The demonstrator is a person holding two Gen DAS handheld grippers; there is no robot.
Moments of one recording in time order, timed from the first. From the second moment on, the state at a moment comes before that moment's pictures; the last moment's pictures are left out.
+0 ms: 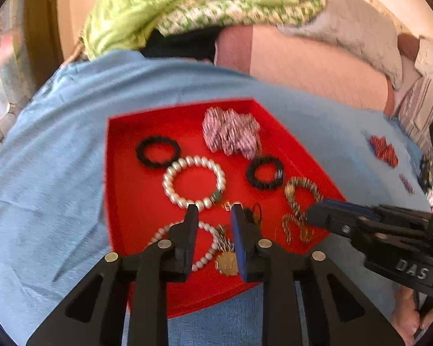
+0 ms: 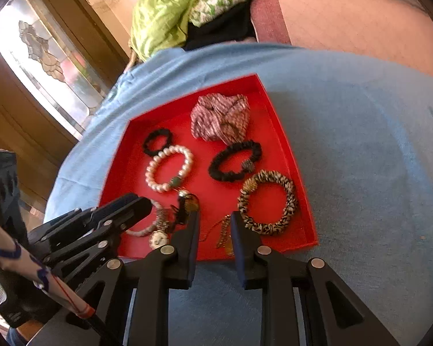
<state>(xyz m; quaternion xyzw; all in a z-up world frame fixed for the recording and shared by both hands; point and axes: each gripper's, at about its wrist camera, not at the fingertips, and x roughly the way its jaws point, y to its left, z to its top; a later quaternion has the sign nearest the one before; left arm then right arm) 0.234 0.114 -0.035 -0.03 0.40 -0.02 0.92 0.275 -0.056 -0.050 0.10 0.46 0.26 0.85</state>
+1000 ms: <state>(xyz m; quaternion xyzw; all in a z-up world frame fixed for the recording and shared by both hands) 0.027 0.076 -0.021 0.02 0.35 0.17 0.92 0.038 -0.132 -0.016 -0.09 0.34 0.06 0.93</state>
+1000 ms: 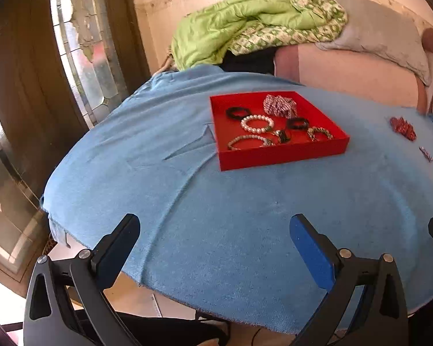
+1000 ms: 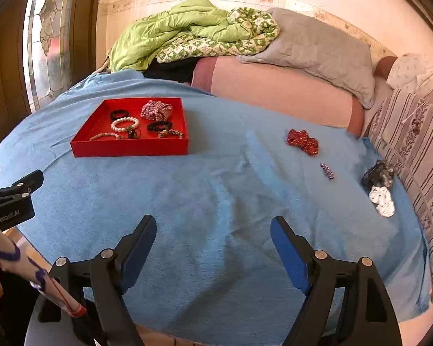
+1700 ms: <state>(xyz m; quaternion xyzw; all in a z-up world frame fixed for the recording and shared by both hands) 0.036 0.072 -0.028 0.04 0.36 0.18 0.92 0.044 -0.119 -0.029 -0.11 0.35 0.07 0.93</state>
